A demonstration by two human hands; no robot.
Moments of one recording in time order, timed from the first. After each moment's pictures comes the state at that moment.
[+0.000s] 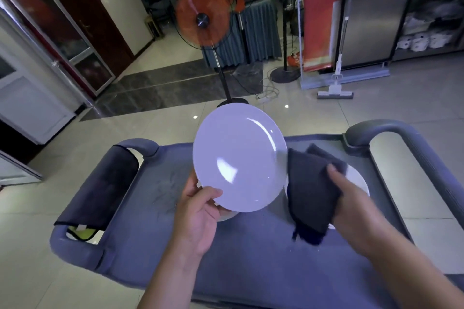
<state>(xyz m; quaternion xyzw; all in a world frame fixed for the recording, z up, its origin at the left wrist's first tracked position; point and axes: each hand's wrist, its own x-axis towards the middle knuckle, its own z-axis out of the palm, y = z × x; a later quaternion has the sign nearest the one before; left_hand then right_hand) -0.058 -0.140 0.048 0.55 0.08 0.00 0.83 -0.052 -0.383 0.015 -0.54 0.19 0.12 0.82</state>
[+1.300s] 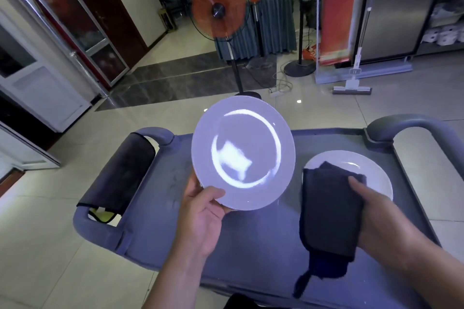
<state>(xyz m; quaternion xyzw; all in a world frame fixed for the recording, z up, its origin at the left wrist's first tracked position) -0.080 -0.112 0.045 0.52 0.09 0.04 0.85 -0.076 -0.375 0.003 -0.52 0.19 0.18 0.81</state>
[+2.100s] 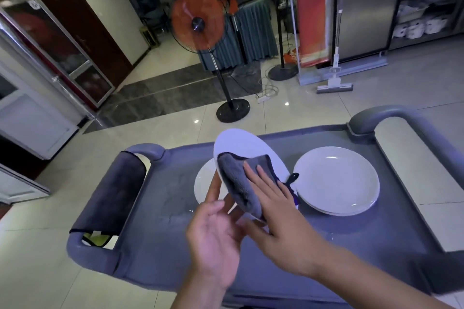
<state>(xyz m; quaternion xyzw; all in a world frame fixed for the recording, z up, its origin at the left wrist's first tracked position) -0.106 -0.147 0.057 0.45 0.03 -0.08 0.89 -0.088 -0.279 0.013 -0.86 -0.23 0.01 0.46</state>
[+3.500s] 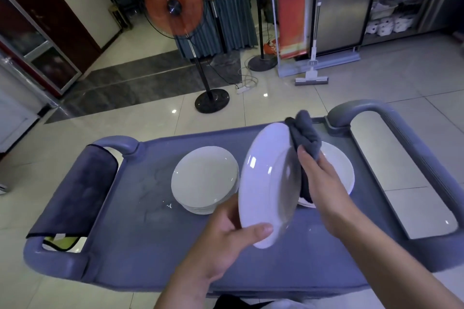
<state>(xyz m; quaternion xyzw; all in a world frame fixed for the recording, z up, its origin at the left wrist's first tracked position) -0.089 -0.150 0.018 0.70 -0.08 -0.19 0.69 -0.062 -0.346 0.025 -0.66 0.10 0.01 0.74</state>
